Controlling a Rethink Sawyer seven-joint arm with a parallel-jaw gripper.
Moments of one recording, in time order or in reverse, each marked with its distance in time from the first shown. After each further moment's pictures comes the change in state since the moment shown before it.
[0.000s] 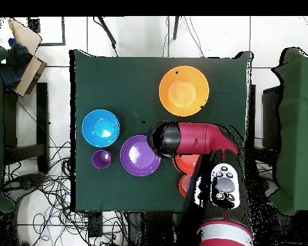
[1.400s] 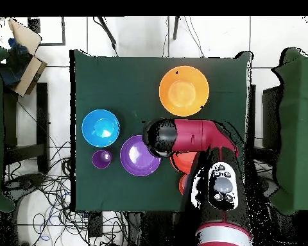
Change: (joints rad) arm 0.000 -0.029 0.034 -0.002 0.003 0.078 0.000
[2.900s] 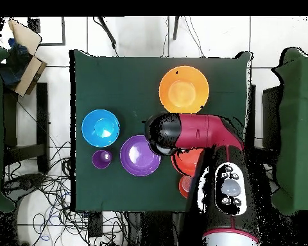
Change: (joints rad) arm -0.026 -0.034 0.029 -0.024 -0.001 0.110 0.000
